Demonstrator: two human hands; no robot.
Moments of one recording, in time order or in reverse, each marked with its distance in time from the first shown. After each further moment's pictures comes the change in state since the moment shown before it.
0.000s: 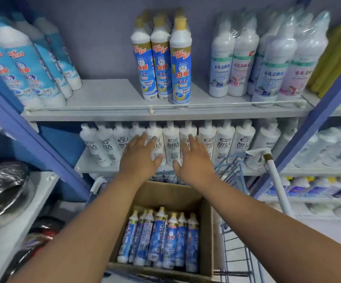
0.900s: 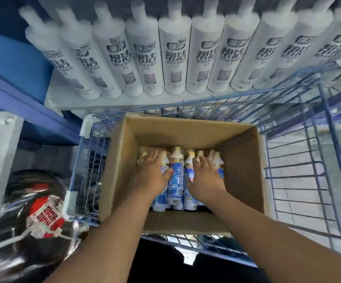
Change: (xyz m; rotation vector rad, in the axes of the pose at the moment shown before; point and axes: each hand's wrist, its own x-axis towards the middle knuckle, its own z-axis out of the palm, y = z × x) left_hand -0.076 -0.141 0.254 -0.122 -0.592 -0.149; right_hand -0.067 -0.031 0.295 0.083 -0.591 0.319
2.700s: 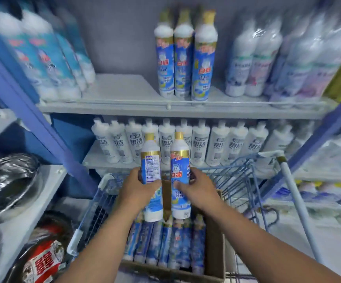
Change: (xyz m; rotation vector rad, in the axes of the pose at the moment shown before) left_hand -0.141 0.108 -0.164 -0.874 0.508 -0.092; right_hand -0.131 -0.009 -0.216 0.818 0.278 -0.261
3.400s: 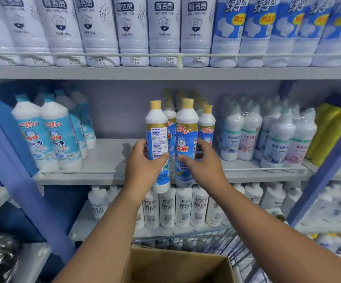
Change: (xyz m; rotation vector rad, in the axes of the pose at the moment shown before) left_hand 0.105 0.203 -0.075 -0.239 0.079 0.512; right_hand 0.068 -0.217 -0.063 0.150 0.394 -0.446
